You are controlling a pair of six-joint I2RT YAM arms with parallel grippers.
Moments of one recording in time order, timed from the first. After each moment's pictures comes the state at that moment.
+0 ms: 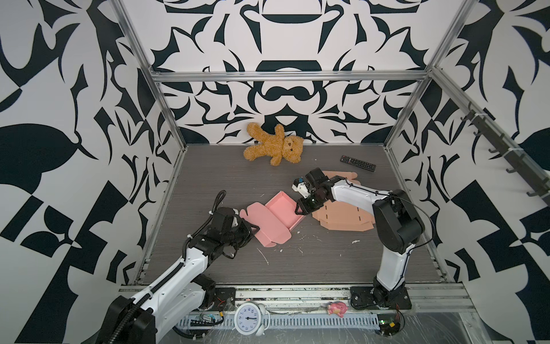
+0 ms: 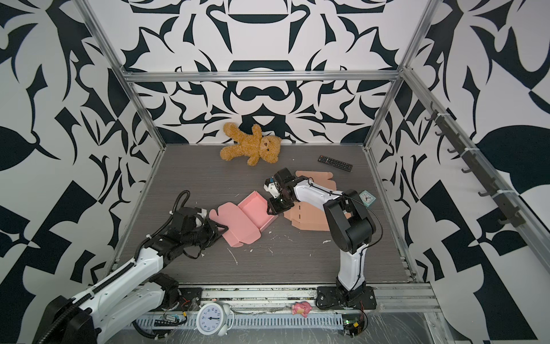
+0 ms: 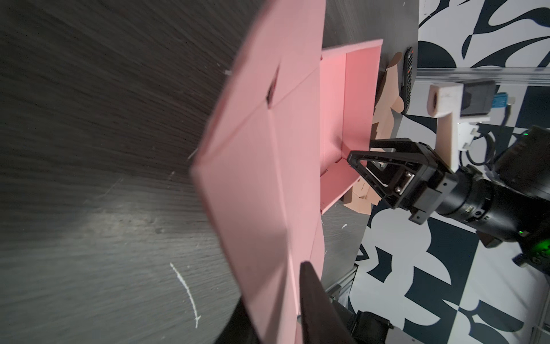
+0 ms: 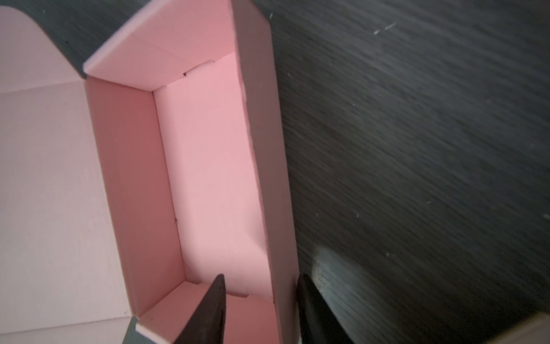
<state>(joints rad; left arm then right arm) -0.46 0.91 0.39 -0.23 0.40 -1.17 0.53 1.87 1.25 -0.60 -0.40 0.07</state>
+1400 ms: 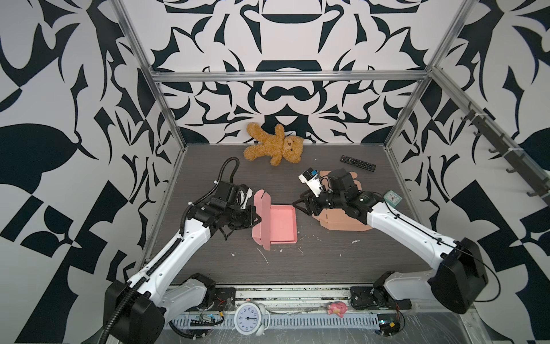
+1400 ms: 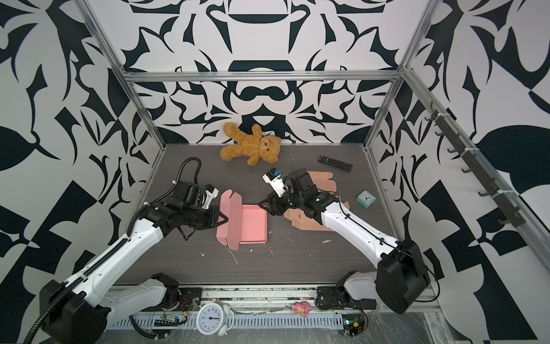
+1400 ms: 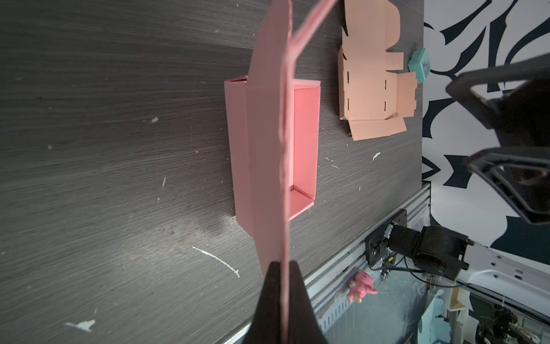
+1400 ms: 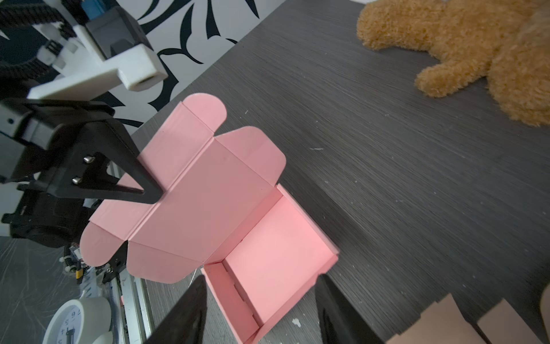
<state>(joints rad) -0.46 1.11 0.92 -0.78 0.47 -0.48 0.59 1.37 1.02 -0.29 -0.54 0.02</state>
